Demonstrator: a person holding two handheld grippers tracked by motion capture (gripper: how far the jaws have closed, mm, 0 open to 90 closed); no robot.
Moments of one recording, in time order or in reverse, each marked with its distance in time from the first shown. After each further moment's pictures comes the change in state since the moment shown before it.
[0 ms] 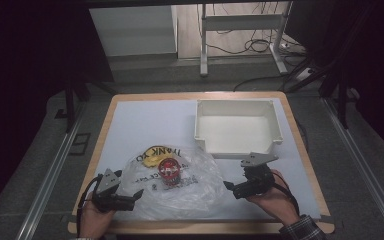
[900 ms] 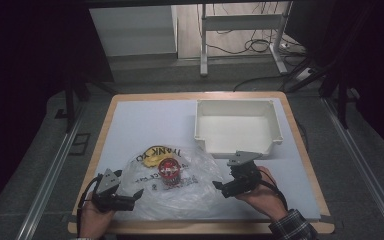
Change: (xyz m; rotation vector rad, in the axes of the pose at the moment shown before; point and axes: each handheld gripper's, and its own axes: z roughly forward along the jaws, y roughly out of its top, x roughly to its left) left arm -0.001 0.001 -0.001 -0.004 0.005 0.015; right arm 0.015 0.018 0.023 0.017 0.039 -0.057
